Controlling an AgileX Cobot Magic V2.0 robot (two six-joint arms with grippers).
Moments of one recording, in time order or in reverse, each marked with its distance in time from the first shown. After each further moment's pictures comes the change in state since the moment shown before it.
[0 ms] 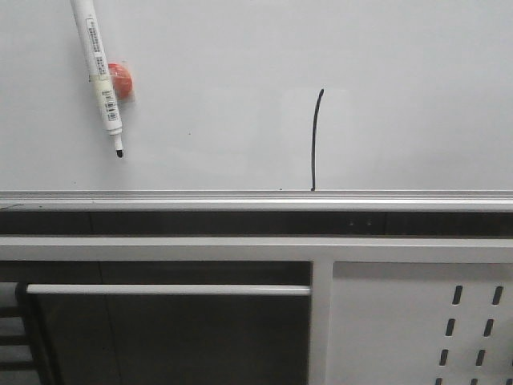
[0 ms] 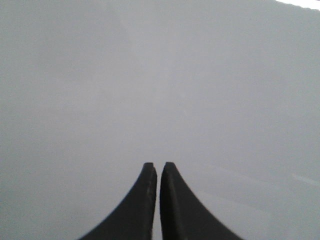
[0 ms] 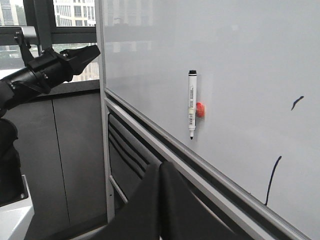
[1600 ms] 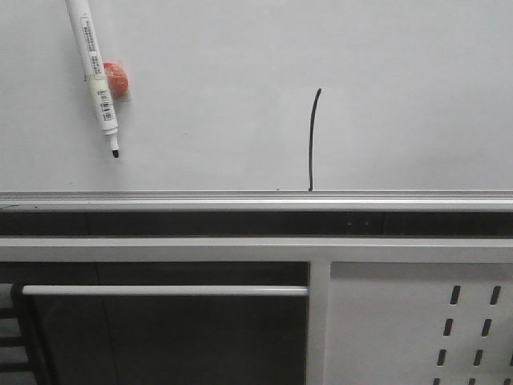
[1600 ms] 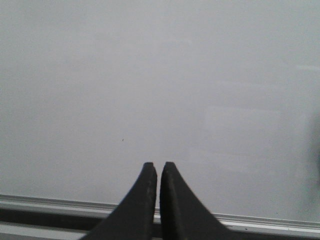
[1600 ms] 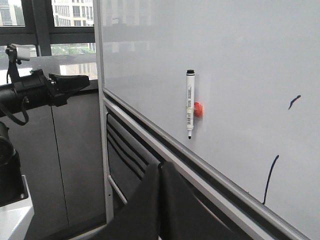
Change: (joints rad) left arm 0.441 -0.572 0.002 0.293 0.959 0.005; right arm 0.000 0.000 0.000 0.000 0.000 0.000
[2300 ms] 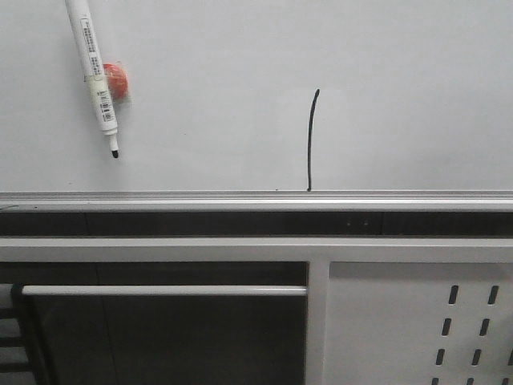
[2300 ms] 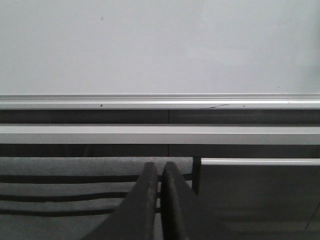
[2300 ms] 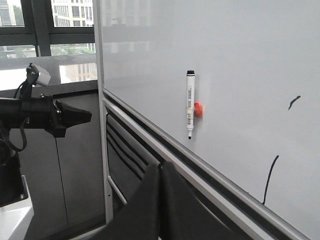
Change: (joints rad) left arm -0.082 0.000 0.000 0.417 0.363 -0.356; right arm 0.000 0.000 0.000 0.000 0.000 0.000
